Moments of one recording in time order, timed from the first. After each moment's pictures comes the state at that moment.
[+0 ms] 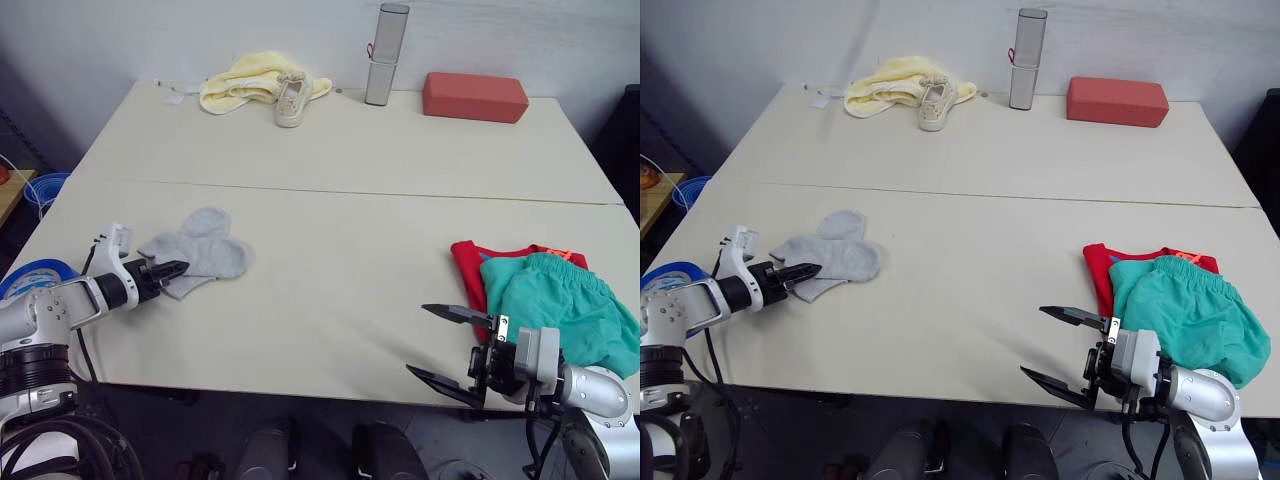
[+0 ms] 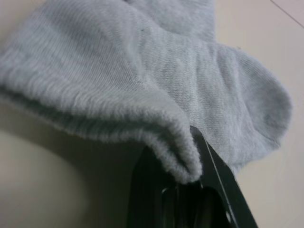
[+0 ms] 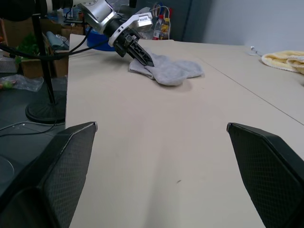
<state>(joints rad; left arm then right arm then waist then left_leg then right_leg) -0.45 0.72 0.34 0.32 -0.64 1.09 -0.62 0.25 -0.59 -0.16 -0.35 0.55 -0.17 1.16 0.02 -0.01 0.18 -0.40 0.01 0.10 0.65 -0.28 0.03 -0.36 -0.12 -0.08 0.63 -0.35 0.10</state>
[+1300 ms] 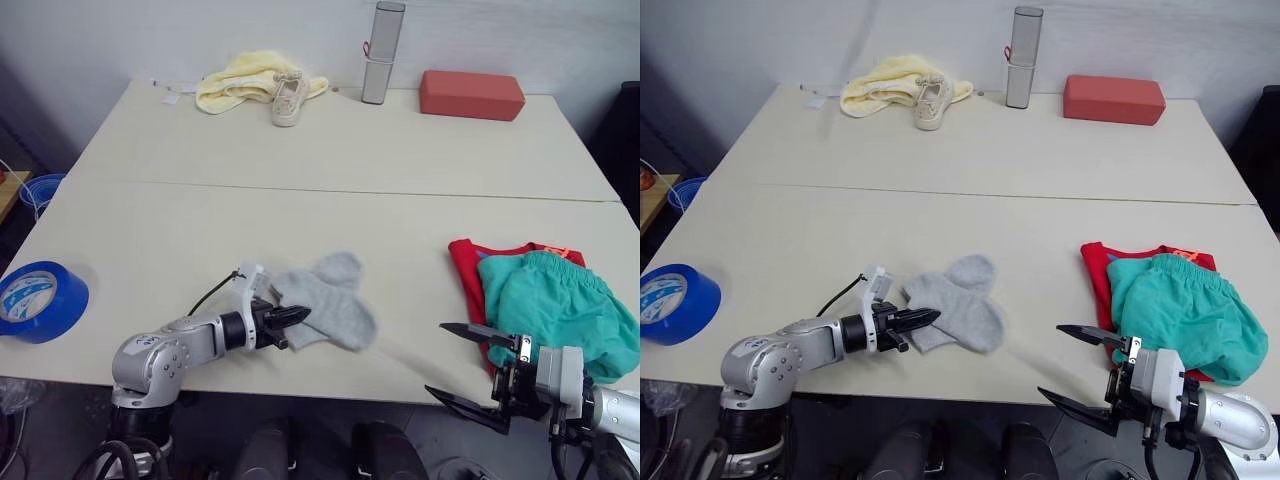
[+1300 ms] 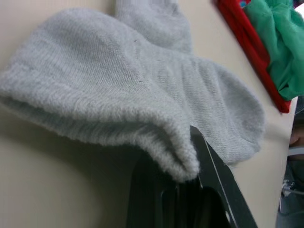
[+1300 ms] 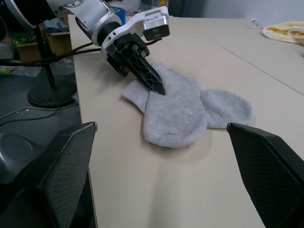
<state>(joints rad) -0.22 0.28 0.10 -0.38 -0.67 1.22 -0.44 0.41 -0.66 -0.26 -0.43 0.58 -0.15 1.16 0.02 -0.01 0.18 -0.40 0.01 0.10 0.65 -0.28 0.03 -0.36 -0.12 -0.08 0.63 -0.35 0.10</state>
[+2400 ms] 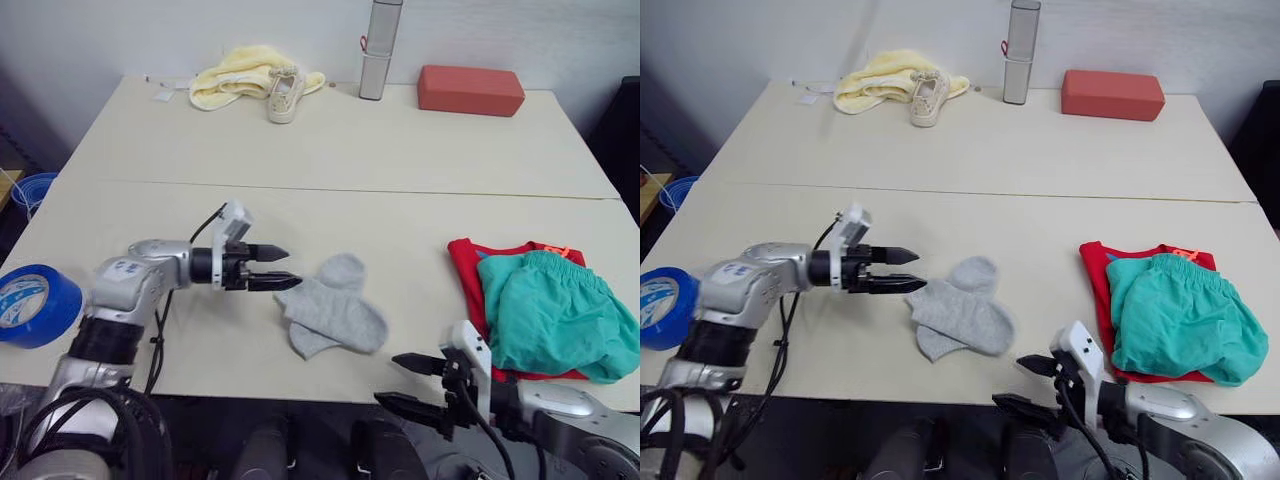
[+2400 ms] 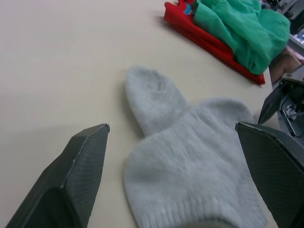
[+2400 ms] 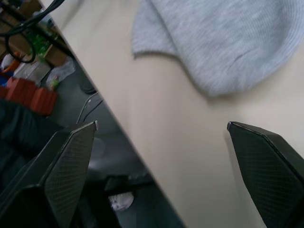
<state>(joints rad) -0.72 0.59 -0.15 0.21 -0.49 0.76 -1.04 0.21 -0.74 -0.04 -0.72 0.94 0.88 0.53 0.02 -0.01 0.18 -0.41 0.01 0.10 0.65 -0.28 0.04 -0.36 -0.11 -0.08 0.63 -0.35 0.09</state>
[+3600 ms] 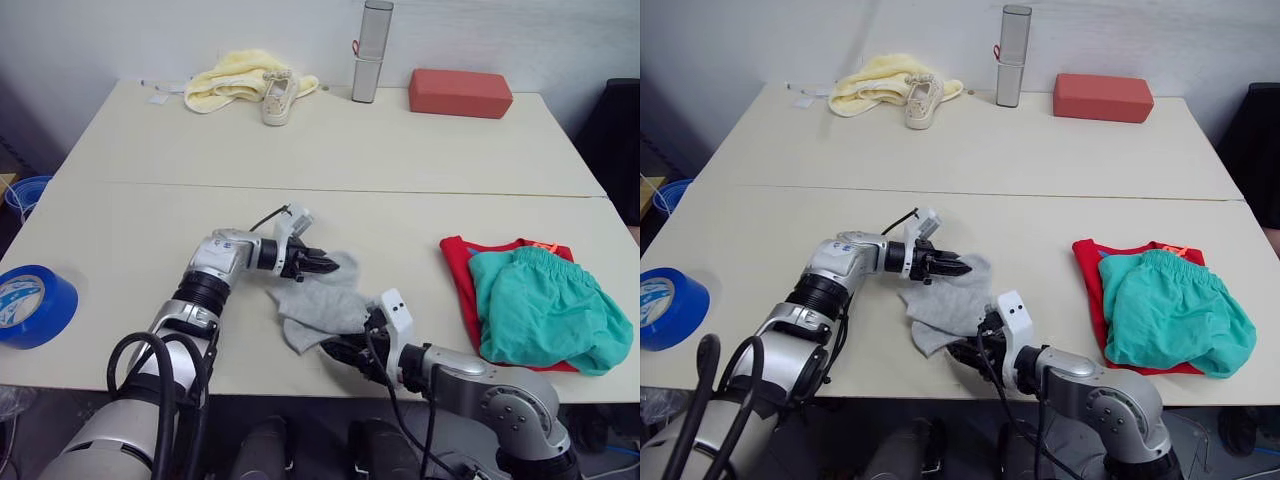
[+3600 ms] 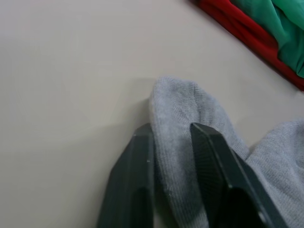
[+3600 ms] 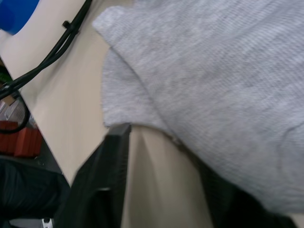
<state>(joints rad) -0.94 0.29 -0.20 0.75 -0.21 0.59 -1.05 -0.08 -0.32 0.14 -0.58 0.90 1.12 0.10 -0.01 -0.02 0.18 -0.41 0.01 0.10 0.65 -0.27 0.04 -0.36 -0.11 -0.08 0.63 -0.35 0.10</state>
